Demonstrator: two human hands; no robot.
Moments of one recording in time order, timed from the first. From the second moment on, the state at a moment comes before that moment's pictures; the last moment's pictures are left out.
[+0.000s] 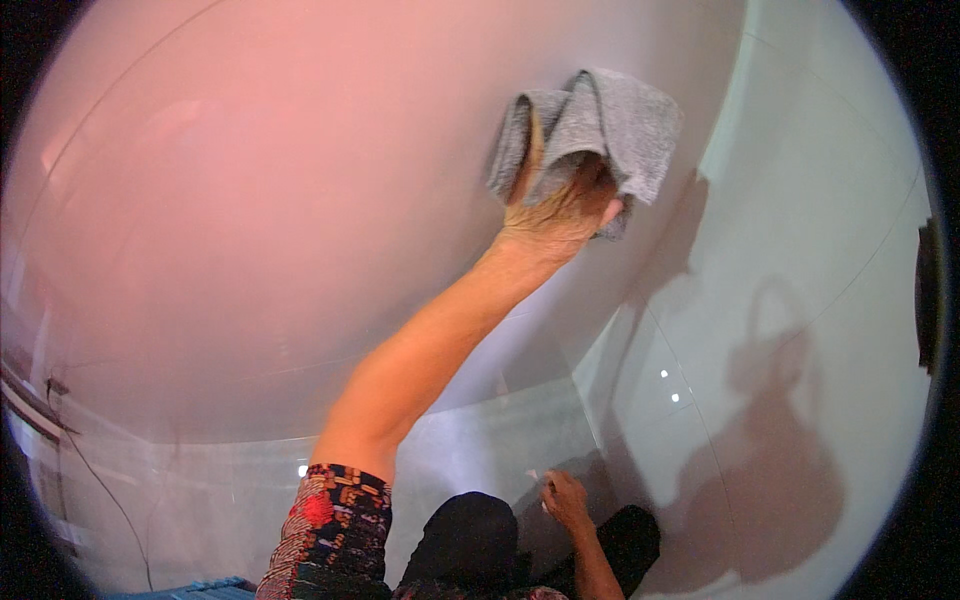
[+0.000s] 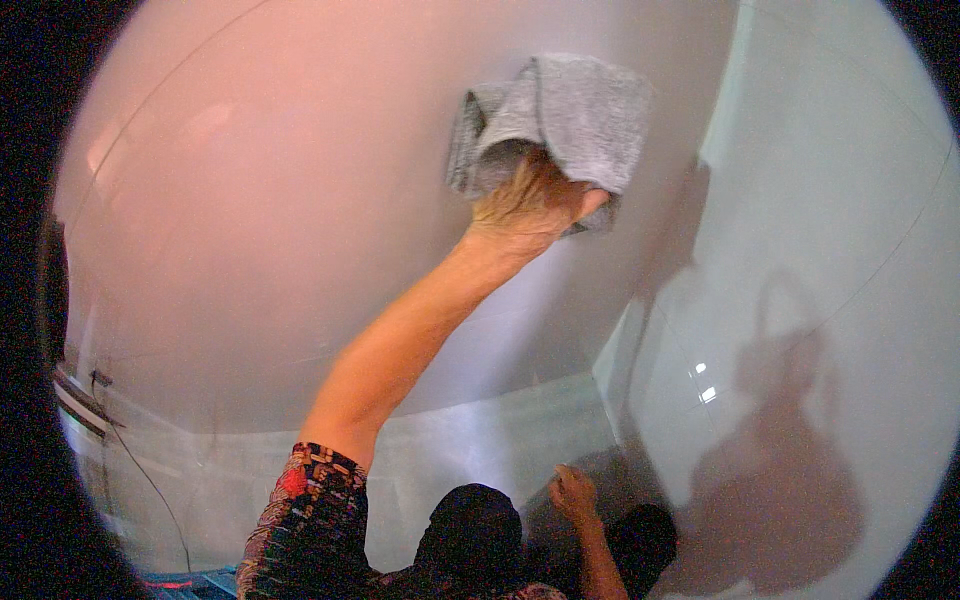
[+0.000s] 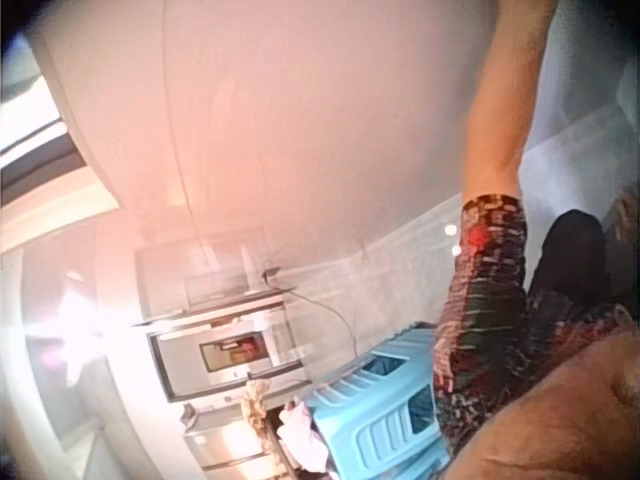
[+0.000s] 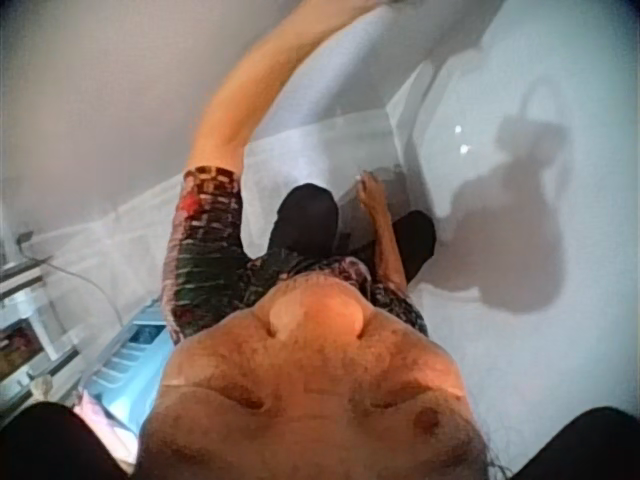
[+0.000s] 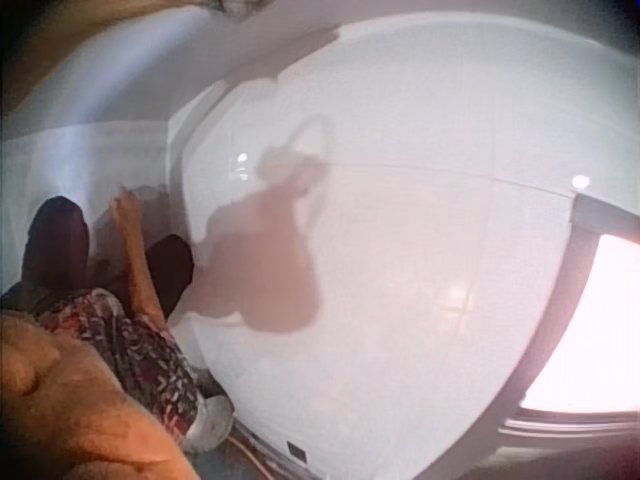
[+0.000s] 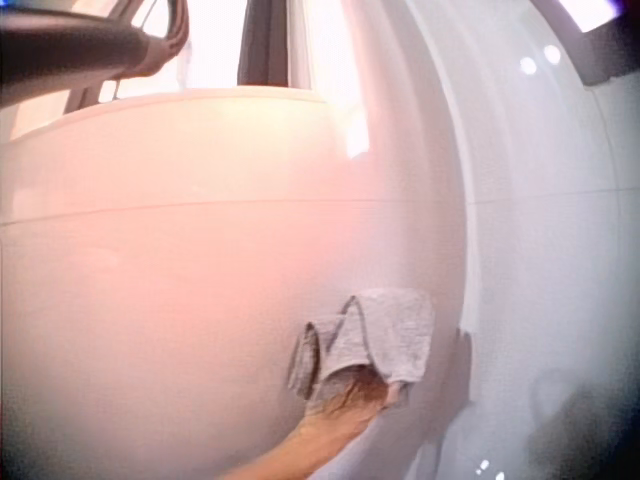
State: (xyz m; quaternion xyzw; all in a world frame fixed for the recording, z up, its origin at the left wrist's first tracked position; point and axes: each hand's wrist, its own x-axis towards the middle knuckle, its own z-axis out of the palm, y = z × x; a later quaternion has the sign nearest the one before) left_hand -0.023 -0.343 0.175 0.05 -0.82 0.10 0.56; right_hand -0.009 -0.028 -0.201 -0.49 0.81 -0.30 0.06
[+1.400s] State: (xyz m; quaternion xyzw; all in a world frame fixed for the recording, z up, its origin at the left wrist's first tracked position) left_hand 0.038 -0.337 -0.035 -0.02 -0.86 0.50 0.00; right_hand 0.097 -0.020 -0.153 -0.48 0.83 -0.21 0.19
